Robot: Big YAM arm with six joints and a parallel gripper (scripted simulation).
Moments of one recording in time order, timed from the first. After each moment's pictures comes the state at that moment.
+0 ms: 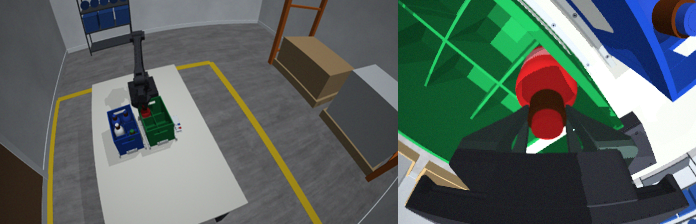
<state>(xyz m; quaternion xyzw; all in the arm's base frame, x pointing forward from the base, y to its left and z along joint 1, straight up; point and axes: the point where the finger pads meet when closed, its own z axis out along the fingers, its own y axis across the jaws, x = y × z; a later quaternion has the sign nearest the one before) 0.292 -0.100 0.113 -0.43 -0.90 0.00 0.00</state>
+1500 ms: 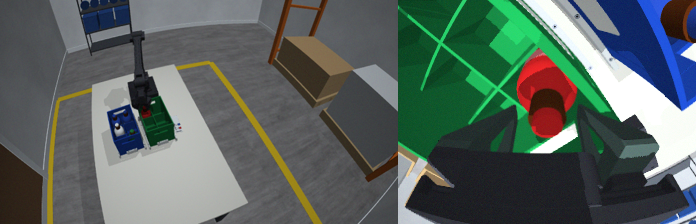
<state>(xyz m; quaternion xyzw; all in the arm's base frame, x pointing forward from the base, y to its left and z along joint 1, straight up) 0.293 -0.100 0.101 -0.43 -0.90 0.00 0.00</state>
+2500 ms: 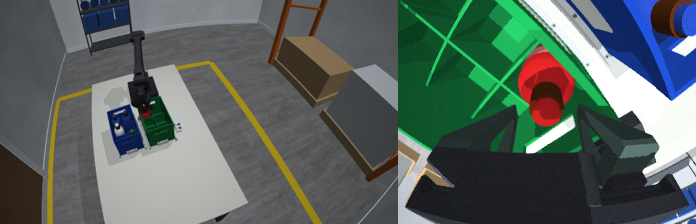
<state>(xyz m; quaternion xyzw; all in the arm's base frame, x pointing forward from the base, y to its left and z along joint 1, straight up) 0.292 -0.100 0.116 -0.43 -0.90 0.00 0.00</state>
